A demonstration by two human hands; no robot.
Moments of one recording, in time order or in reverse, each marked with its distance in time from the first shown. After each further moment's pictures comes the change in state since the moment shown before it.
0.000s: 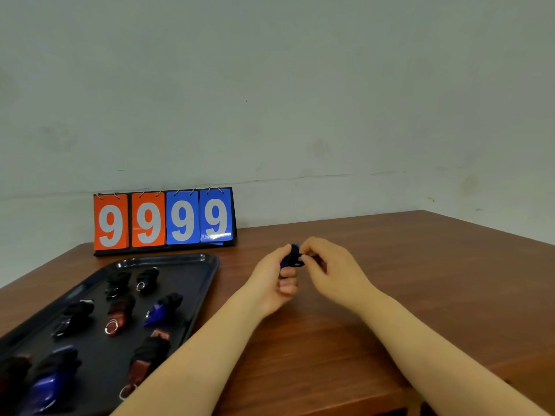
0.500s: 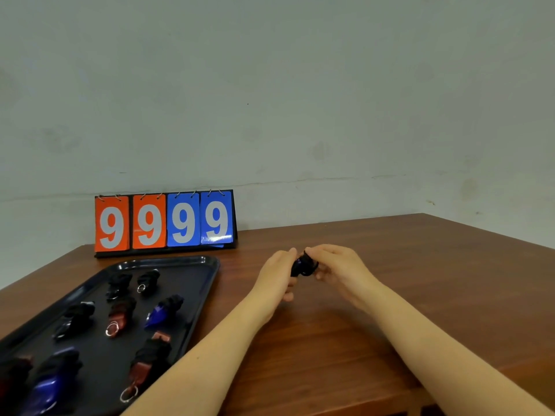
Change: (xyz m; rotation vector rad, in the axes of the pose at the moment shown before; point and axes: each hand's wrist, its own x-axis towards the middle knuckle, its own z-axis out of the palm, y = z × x) left_hand -0.004 -0.005 0.007 0.581 0.126 0.264; right_hand 0.009 0.002 -0.006 0.807 -0.022 0.553
